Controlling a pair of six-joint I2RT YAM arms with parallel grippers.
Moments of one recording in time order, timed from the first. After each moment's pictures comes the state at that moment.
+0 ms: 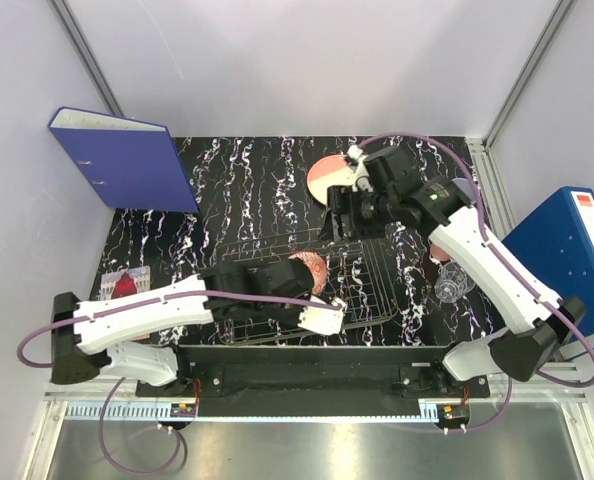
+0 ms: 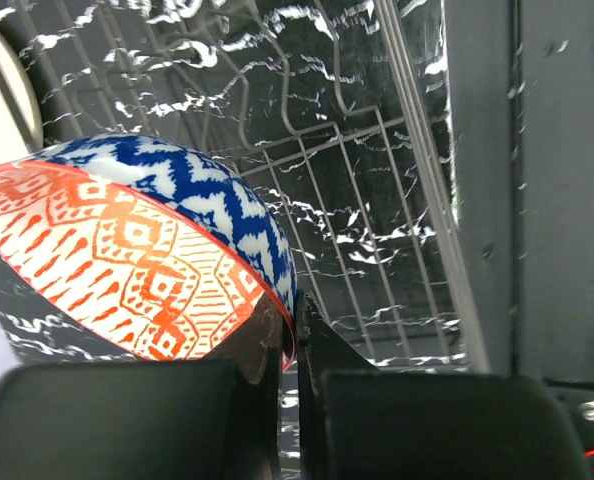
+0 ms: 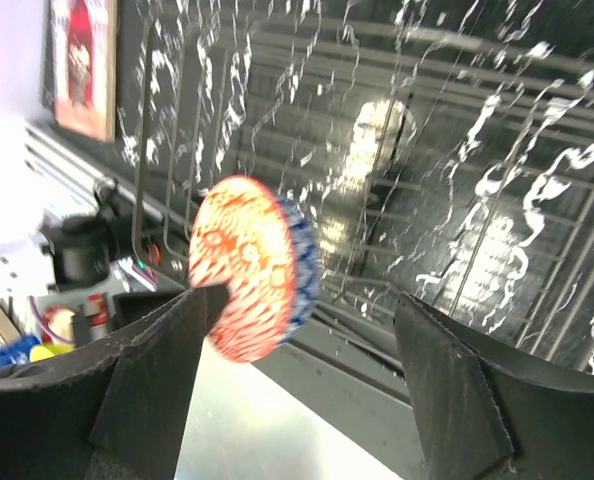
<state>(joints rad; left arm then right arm) -1.25 1.23 1.17 -0.92 -0.08 0.65 0.62 1.40 1.59 -0.99 -0.26 0.48</state>
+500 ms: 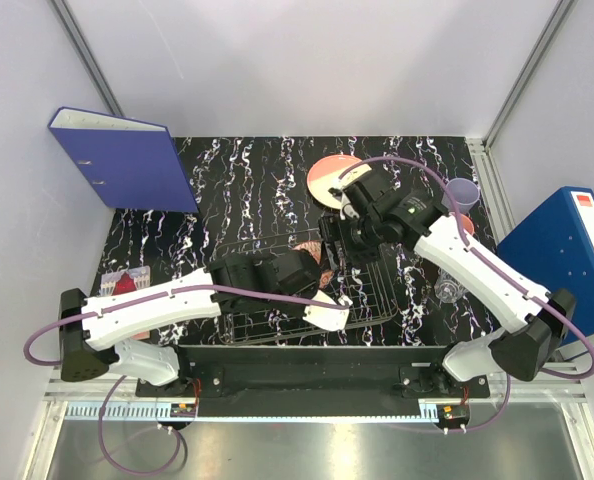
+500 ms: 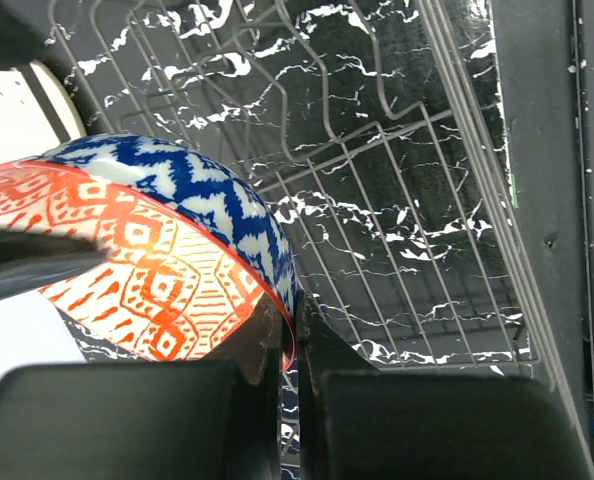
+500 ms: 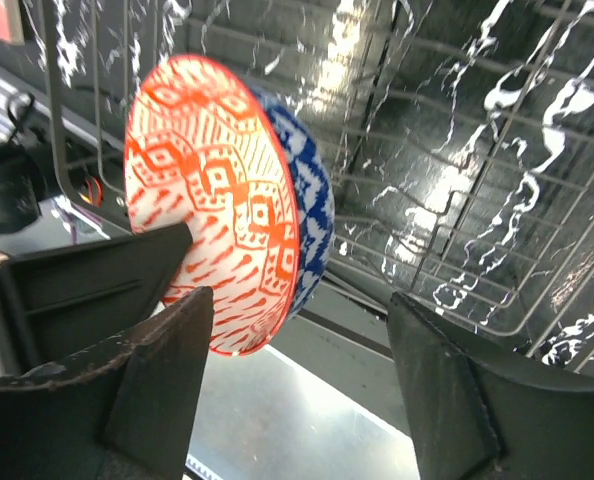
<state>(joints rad) -1.23 1.31 1.24 -0.92 -0.10 0.78 0.73 1.42 1.48 -1.06 -0.23 0.47</state>
